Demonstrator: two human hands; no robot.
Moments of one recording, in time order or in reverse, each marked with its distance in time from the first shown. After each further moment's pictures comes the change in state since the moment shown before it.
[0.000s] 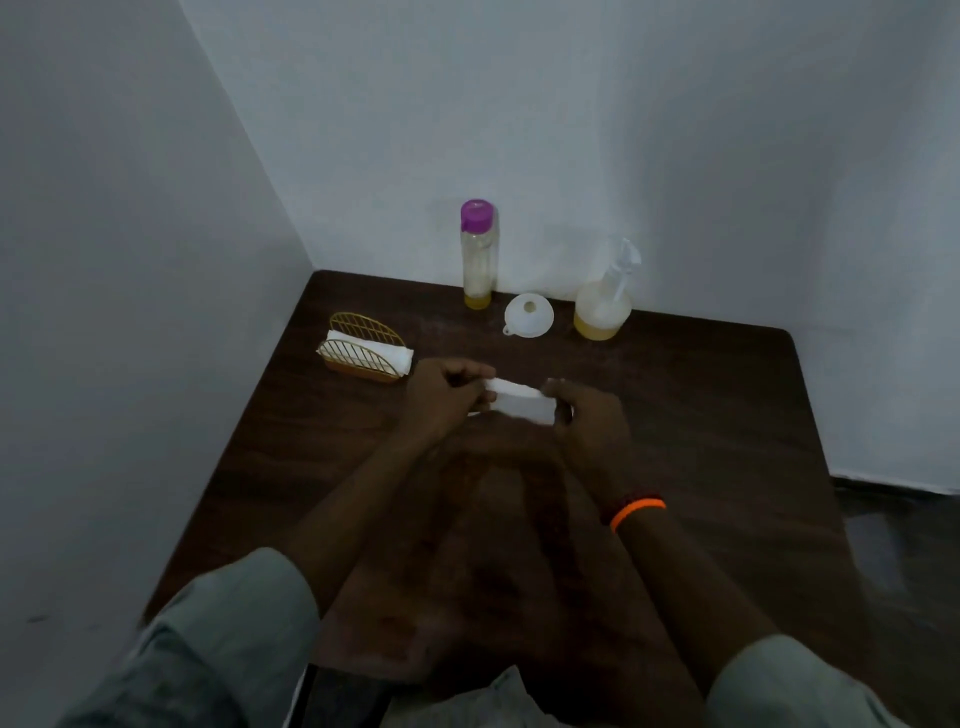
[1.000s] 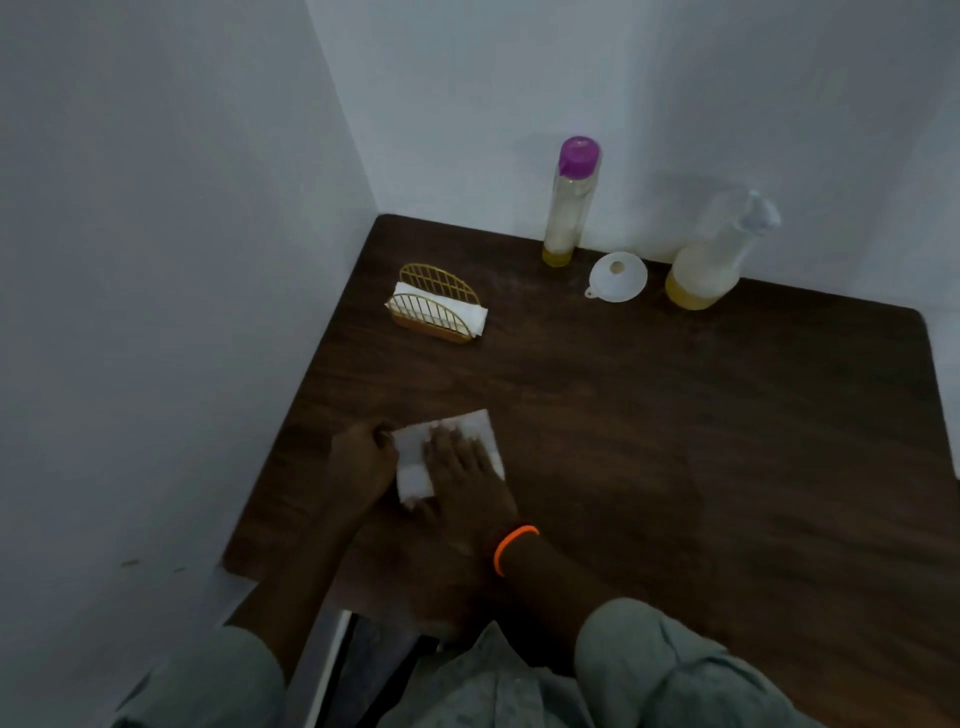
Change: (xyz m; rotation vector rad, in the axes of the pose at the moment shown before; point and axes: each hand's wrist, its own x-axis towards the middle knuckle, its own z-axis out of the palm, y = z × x) left_hand -0.040 -0.156 -0.147 0.651 0.326 -0.166; right_hand -0.063 -0.070 0.240 -0.390 -0.589 -0.395
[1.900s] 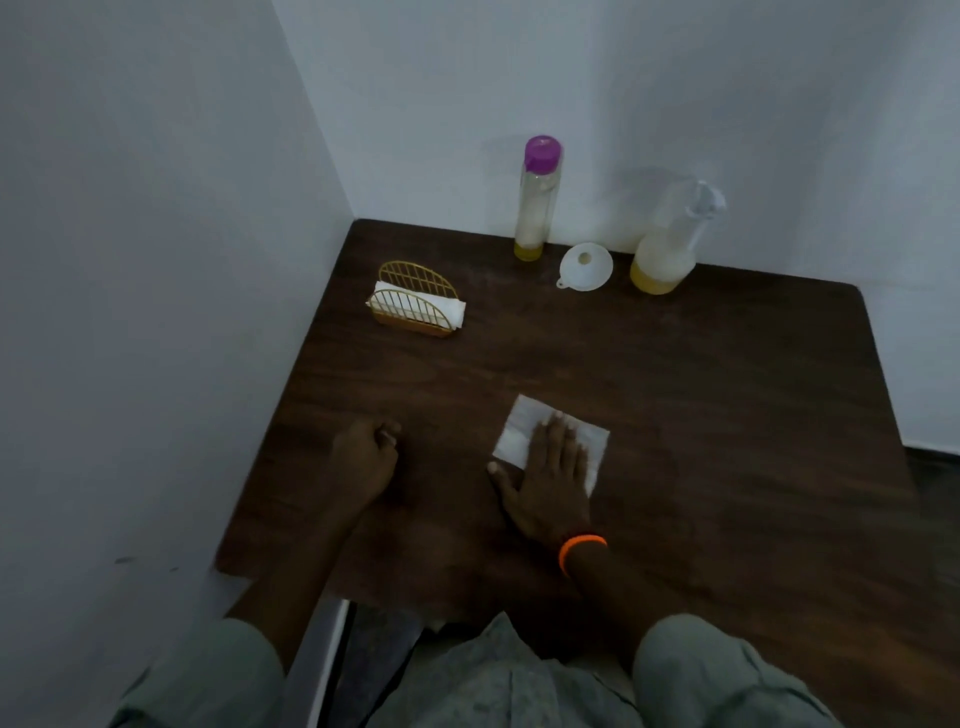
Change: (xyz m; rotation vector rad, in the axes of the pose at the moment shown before) left_hand -0.014 -0.002 0.004 -0.021 -0.080 0.064; right_hand -0.076 0.050 -0.005 0.172 0.219 0.636
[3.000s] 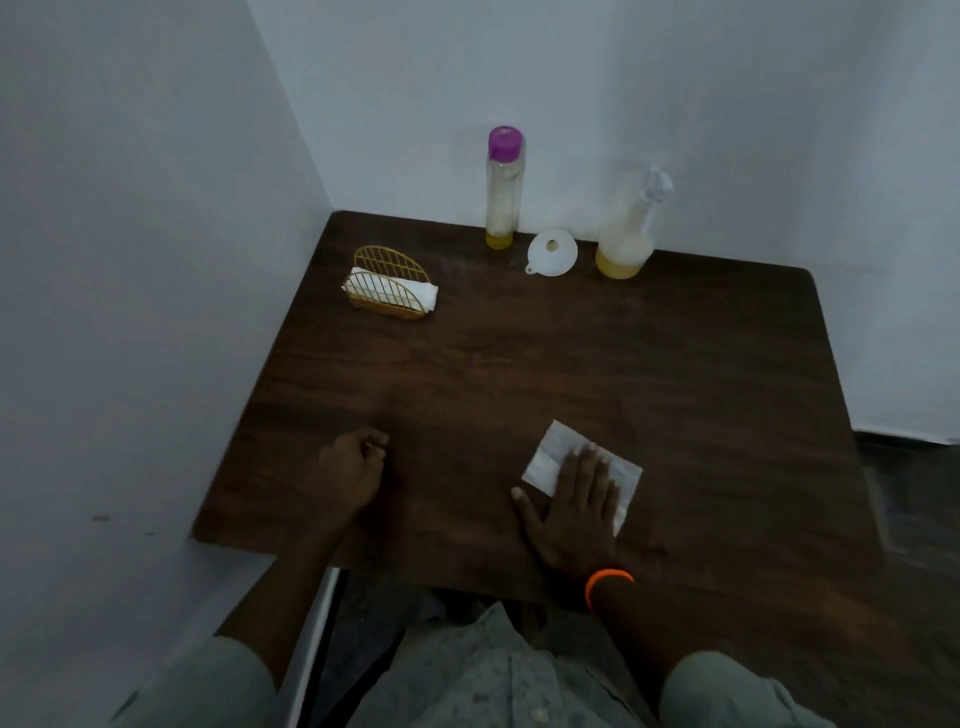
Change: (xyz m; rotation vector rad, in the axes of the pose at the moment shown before) left_hand -0.059 -0.001 0.020 -0.016 0.015 0.040; right_hand -0.079 0.068 -0.012 -0.013 0.014 0.115
